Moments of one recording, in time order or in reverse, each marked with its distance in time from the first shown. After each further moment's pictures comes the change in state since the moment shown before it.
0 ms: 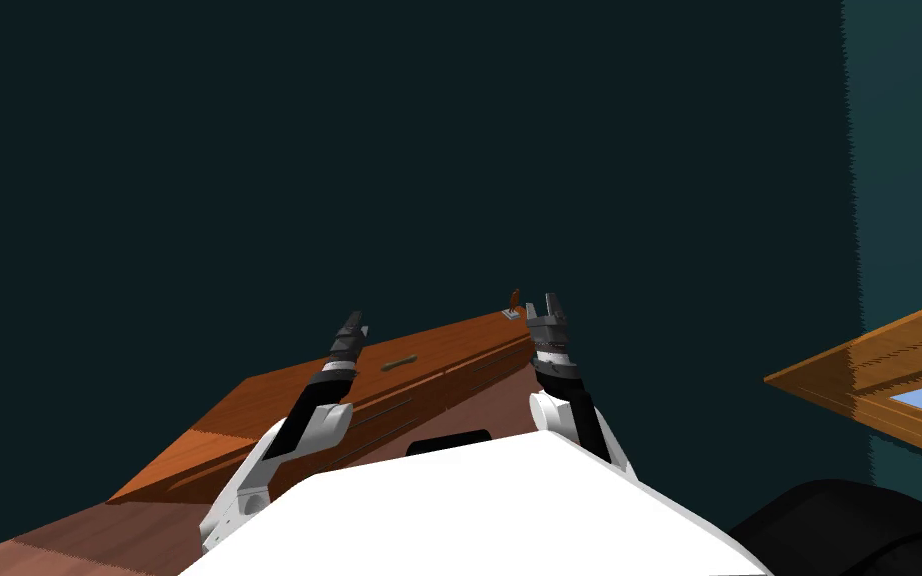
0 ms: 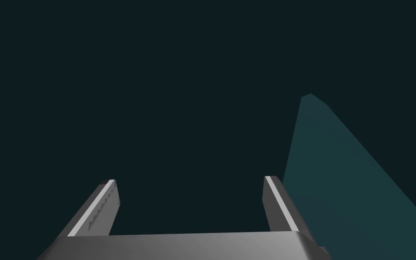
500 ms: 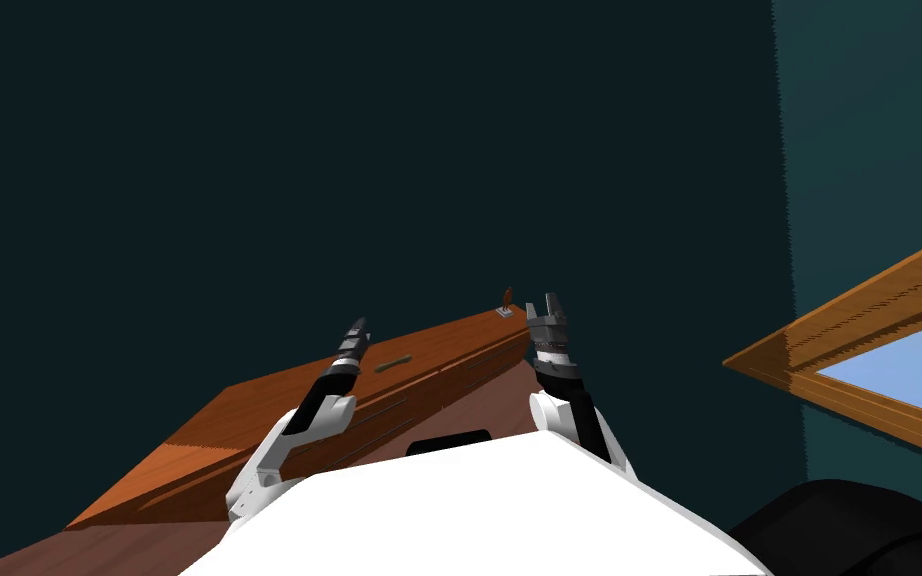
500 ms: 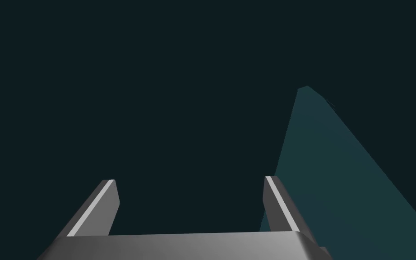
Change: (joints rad) left arm -0.079 0.004 0.035 0.127 -0.005 0.137 0.022; right arm 0.000 0.000 0.000 0.000 0.000 0.000 0.000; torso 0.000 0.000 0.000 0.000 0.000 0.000
